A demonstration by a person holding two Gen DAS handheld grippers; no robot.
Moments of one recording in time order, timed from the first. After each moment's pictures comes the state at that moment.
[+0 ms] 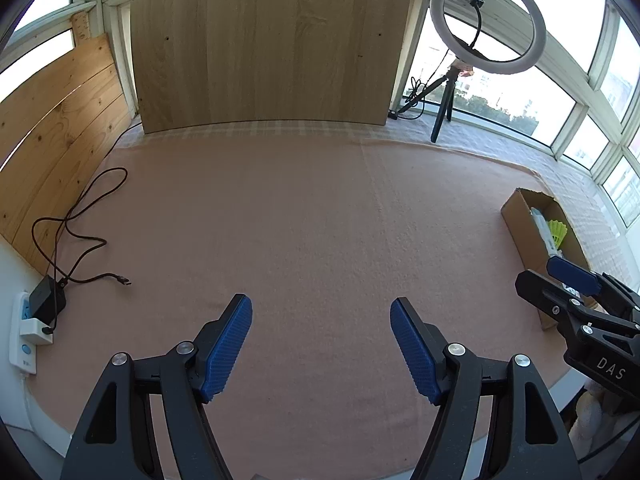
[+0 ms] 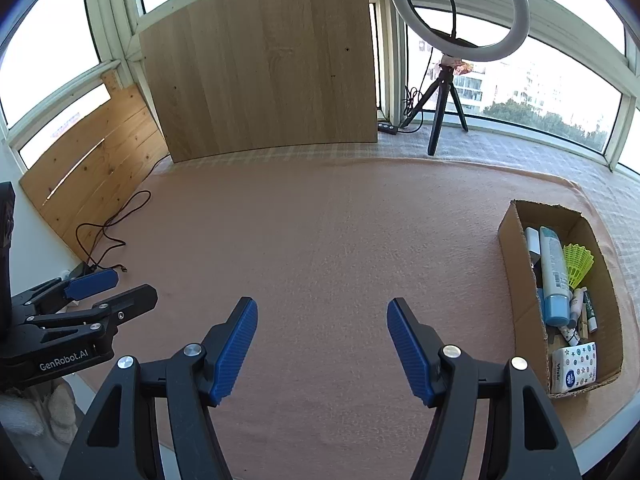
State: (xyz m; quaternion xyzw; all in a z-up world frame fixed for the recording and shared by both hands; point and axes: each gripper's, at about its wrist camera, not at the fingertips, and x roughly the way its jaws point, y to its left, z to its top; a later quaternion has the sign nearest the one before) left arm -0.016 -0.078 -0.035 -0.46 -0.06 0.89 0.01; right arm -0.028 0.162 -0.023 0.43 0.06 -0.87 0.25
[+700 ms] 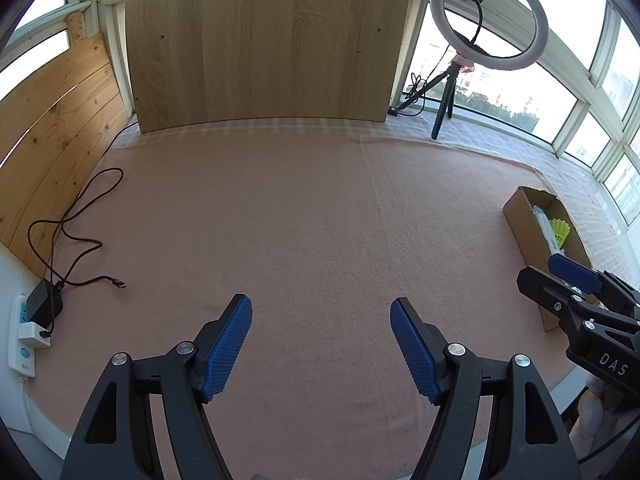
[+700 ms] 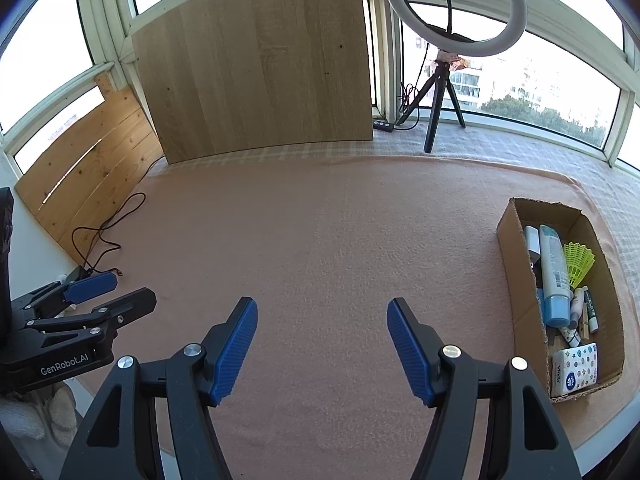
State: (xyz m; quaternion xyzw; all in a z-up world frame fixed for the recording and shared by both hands) left arm -0.026 -0.074 -0.040 -0.47 -0.06 0.88 0.01; right arm -0.038 0.165 -0.026 0.43 0.05 -0.86 0.25
